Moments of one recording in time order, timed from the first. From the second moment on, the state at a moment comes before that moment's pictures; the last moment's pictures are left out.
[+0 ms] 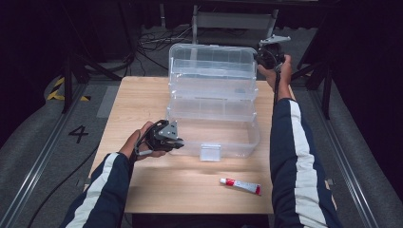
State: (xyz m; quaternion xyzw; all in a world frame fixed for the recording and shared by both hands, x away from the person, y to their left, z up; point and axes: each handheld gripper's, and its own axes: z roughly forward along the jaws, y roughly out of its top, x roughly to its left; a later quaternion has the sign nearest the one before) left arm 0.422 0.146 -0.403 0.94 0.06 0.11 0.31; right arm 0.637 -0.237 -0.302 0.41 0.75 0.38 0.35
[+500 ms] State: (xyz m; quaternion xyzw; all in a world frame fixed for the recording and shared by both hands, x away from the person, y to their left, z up) left arm 0.423 0.147 -0.404 0.94 0.06 0.10 0.31; right arm 0.644 -0.233 -0.306 0.41 0.76 0.36 0.36
